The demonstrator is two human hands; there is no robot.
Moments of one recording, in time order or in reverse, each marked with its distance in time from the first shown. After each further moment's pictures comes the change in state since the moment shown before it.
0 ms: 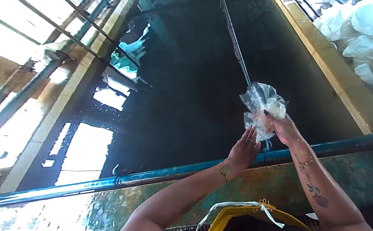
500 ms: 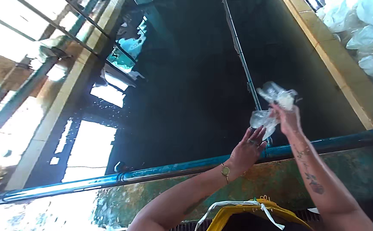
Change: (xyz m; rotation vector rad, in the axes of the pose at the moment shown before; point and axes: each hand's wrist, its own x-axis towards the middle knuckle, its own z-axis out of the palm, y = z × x) left_hand -0.003 0.008 0.014 -0.125 0.130 0.031; right_hand 0.025 0.026 -0.019 -0.095 0.270 -0.133
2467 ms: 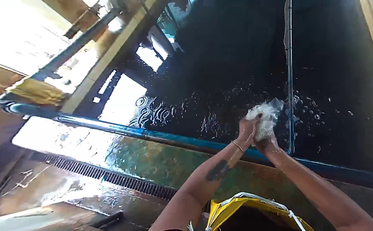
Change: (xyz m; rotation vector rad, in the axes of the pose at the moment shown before) left_hand -0.015 -0.074 0.026 -1.676 0.701 -1.200; right_hand -0.078 0.073 0.125 -0.778 -0.645 -0.362
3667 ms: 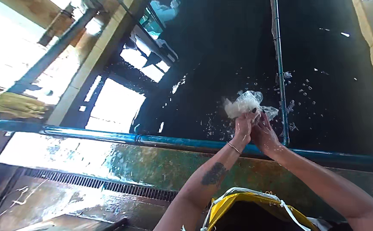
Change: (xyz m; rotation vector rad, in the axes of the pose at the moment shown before) left_hand -0.017 0.000 0.016 0.003 -0.038 0.064; right_hand -0.006 0.006 -0.025 -0.438 -0.012 -0.270
